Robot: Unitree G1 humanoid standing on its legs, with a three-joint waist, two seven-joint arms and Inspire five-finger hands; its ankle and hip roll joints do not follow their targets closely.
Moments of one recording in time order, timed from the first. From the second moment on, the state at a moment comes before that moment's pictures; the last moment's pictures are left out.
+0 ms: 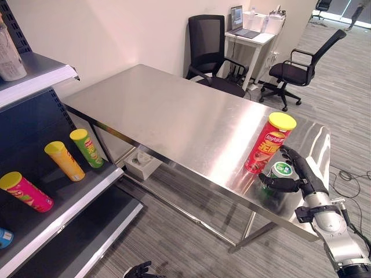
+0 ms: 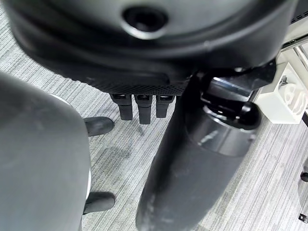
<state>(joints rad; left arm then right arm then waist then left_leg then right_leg) 0.00 0.14 -0.12 1.28 -0.22 -0.11 -0.05 -0.01 -0.68 -0.01 0.19 0.07 -0.12 -0.10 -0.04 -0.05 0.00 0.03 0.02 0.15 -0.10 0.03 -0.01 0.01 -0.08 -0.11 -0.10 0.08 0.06</state>
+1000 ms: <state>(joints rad) 0.01 0.14 -0.12 1.25 -0.22 -0.11 -0.05 -0.05 -0.66 0.03 0.26 0.06 -0.11 -0.12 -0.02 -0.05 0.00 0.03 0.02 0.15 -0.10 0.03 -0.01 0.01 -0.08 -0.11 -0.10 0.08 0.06</state>
